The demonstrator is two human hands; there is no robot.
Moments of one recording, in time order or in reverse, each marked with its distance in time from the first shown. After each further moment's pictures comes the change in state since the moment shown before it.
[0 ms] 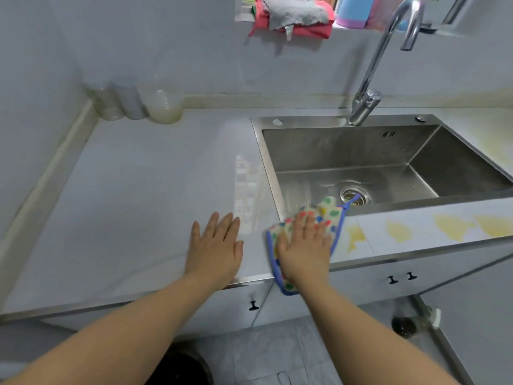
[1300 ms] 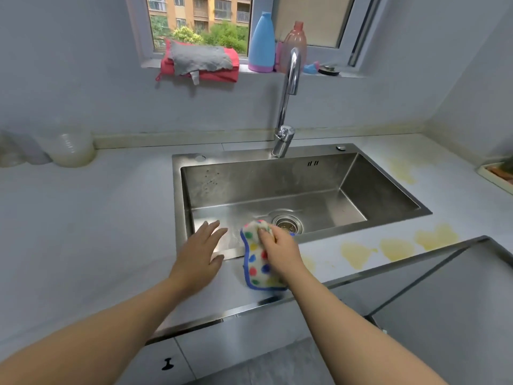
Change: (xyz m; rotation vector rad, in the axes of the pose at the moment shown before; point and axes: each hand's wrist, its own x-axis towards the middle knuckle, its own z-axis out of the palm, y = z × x) left_hand 0.084 0.144 -0.016 -0.399 0.172 0.270; right_hand 0.072 0.134 -0.102 0.884 -0.059 -0.060
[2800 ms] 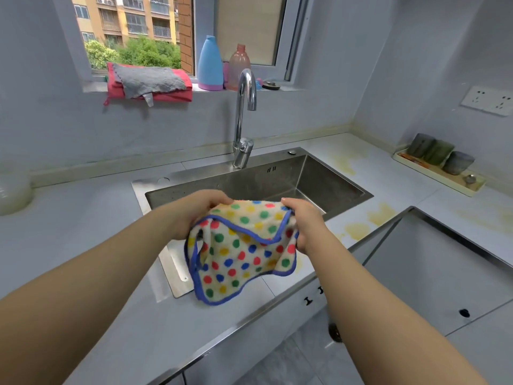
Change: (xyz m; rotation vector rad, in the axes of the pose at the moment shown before) left_hand 0.073 0.051 -0.125 -0.949 -0.693 -0.427; right_hand -0.003 -0.066 -0.043 0.753 0.455 0.334
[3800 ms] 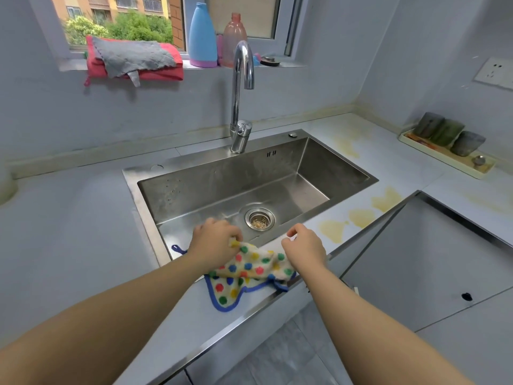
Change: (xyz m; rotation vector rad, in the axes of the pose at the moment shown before) left_hand 0.067 -0.079 0.026 1.237 0.412 0.455; right_hand 0.024 0.072 -0.031 -1.127 0.178 -0.238
